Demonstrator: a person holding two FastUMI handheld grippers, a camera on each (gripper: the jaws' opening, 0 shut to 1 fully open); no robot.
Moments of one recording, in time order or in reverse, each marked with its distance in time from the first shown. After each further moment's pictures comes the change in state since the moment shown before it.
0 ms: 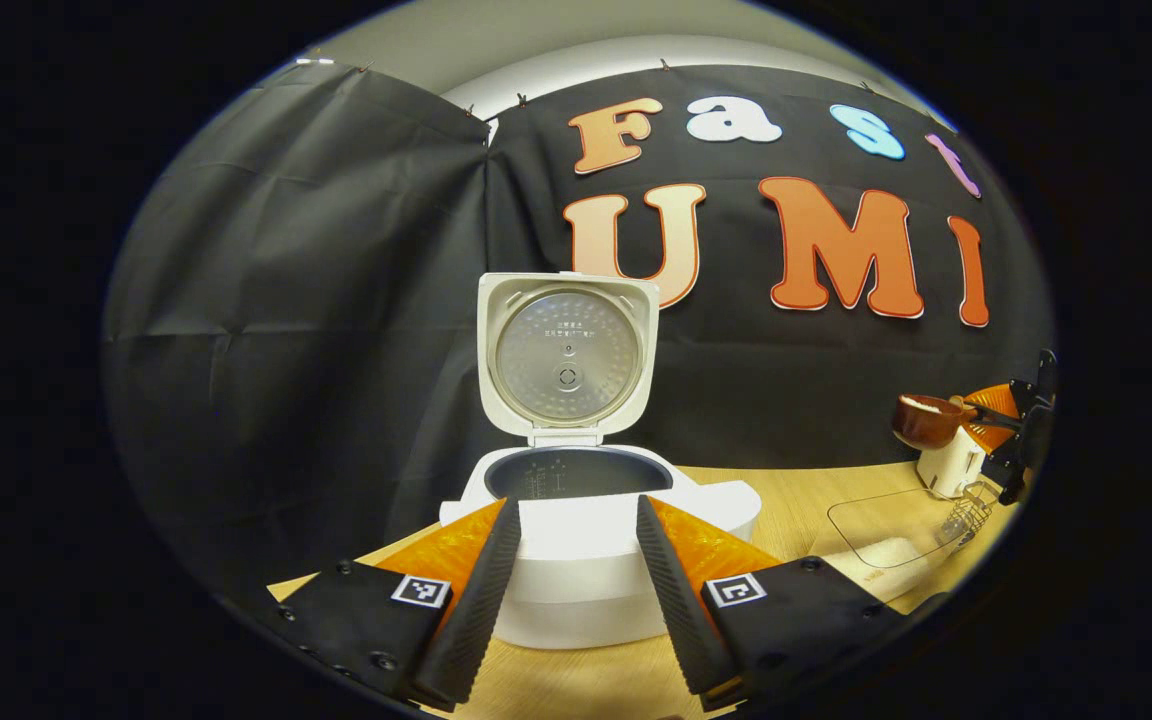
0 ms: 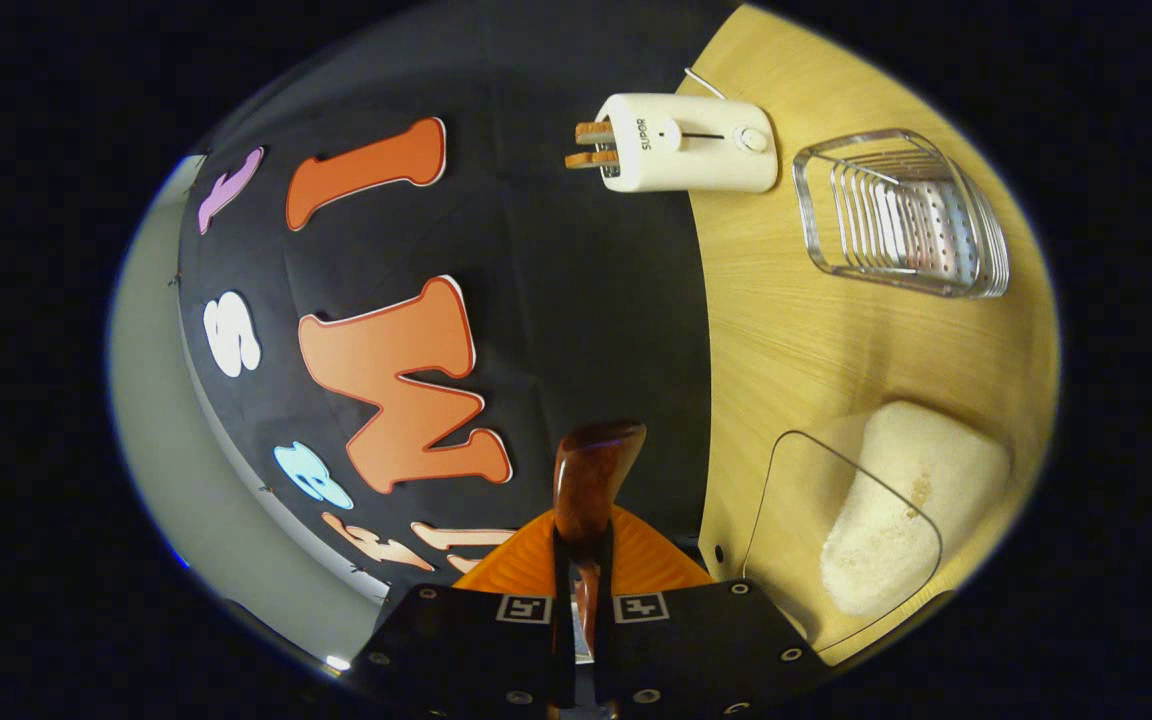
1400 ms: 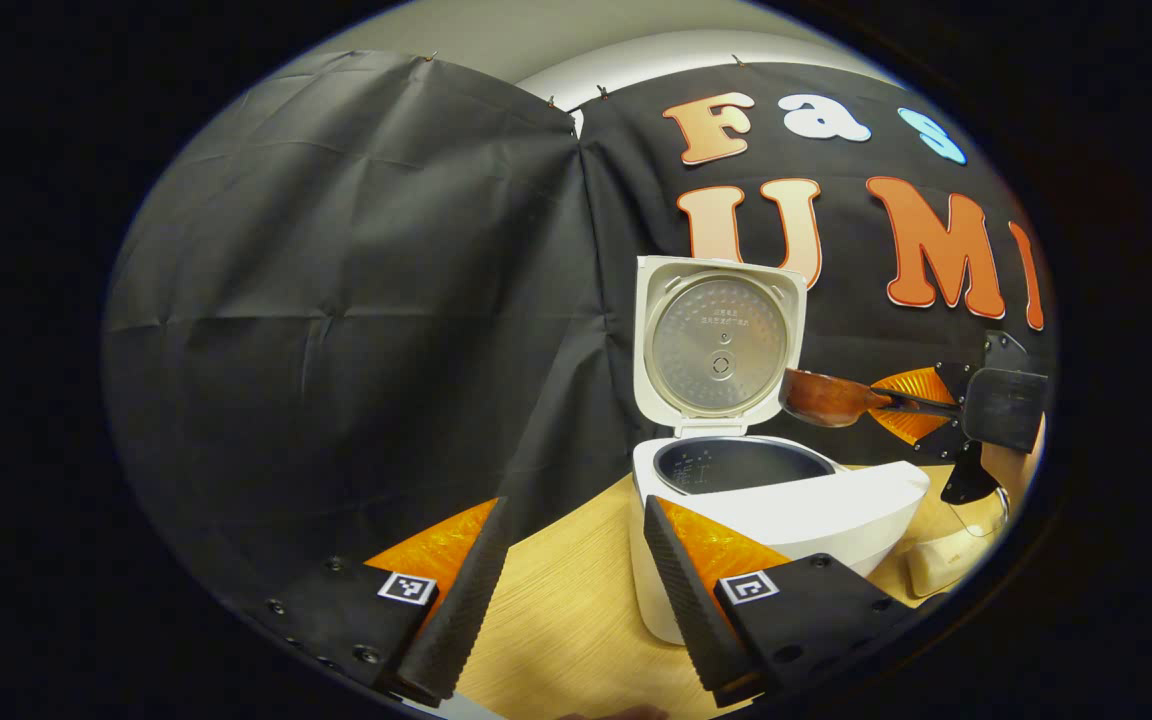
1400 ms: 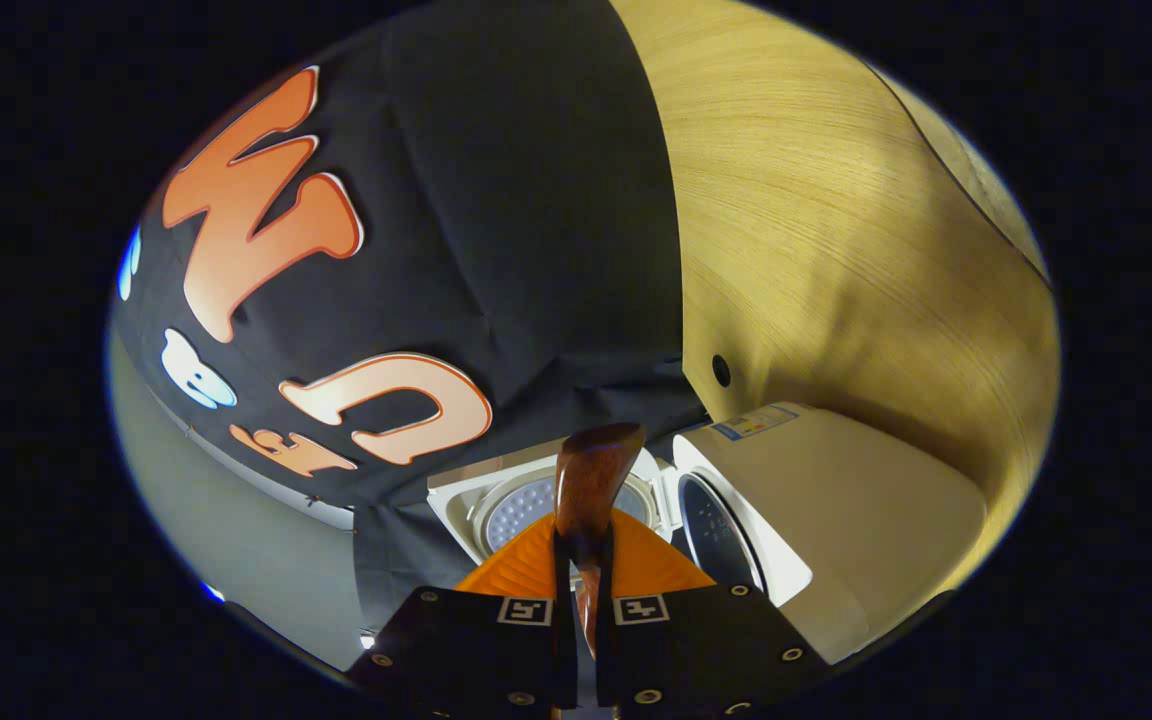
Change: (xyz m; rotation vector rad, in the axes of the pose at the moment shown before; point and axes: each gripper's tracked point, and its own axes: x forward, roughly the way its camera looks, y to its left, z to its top) left arm 0.001 0.143 -0.013 -0.002 0.019 0.237; right arm 0.140 -0.066 -0.288 0.050 0.411 -0.137
